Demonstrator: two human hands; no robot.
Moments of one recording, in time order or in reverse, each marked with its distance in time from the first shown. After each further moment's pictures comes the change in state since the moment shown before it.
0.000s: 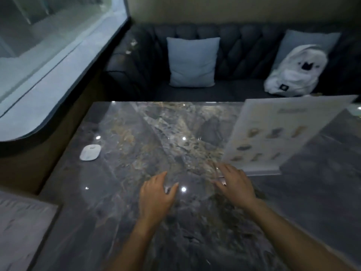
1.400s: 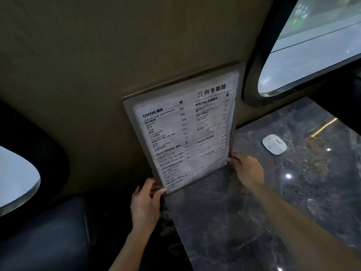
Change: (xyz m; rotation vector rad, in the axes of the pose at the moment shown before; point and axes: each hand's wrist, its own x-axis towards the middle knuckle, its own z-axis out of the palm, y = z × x) left_hand -0.186 -0.255 -0.133 -0.364 0.710 -1.034; right_hand 0.100 -0.393 0.156 0.187 -0.404 -0.613
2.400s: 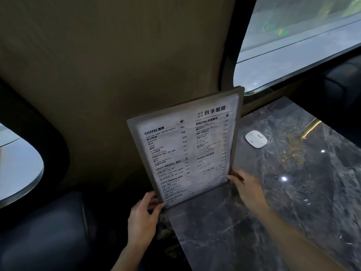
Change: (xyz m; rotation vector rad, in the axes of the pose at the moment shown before) left_hand -0.062 0.000 -0.004 -0.027 -0.090 0.054; right_hand -0.077 0.041 -0.008 0.290 0.039 0.054
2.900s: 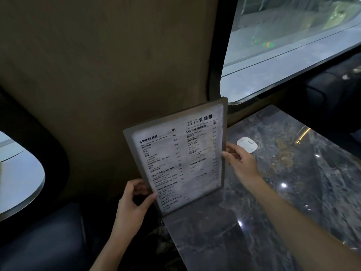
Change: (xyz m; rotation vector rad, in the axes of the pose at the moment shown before) left_hand 0.018 0.036 -0.038 -0.302 -0.031 0.150; right_hand 0.029 -0.054 -0.040 0.326 0.042 -0.093
